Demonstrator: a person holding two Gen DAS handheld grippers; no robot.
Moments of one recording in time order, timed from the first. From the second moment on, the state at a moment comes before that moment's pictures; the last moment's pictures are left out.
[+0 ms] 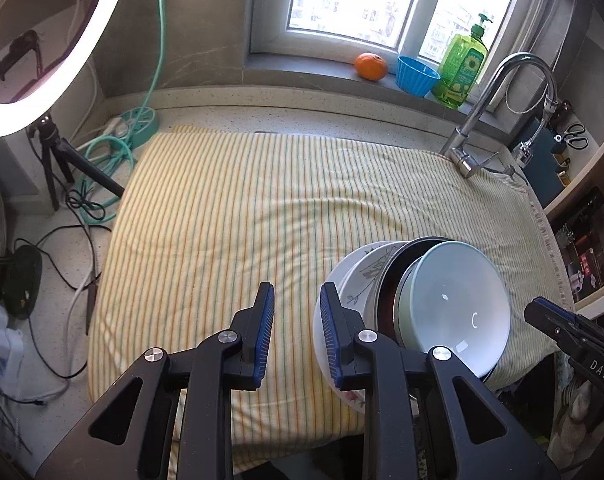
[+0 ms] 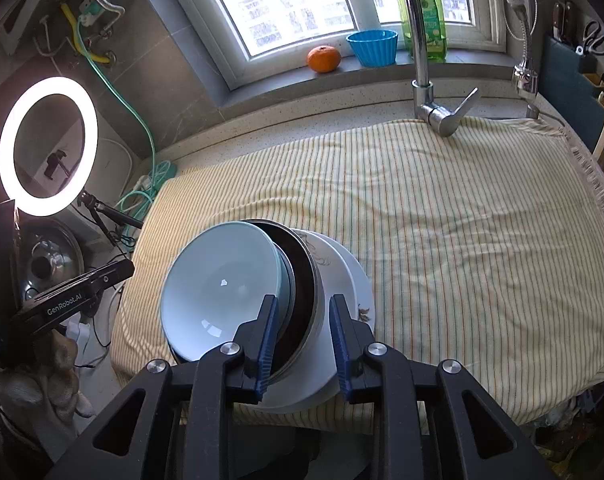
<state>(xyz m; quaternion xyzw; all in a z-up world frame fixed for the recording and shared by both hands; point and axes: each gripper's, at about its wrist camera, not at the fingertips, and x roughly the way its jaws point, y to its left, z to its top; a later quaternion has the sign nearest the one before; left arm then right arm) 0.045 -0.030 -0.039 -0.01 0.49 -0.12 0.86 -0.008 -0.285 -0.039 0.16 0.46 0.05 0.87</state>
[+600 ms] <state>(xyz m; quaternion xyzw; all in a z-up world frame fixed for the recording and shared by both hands) -0.030 -0.059 -0.005 0.01 0.42 -0.13 0.90 -0.047 -0.272 -0.023 0.09 0.41 0.05 0.91</state>
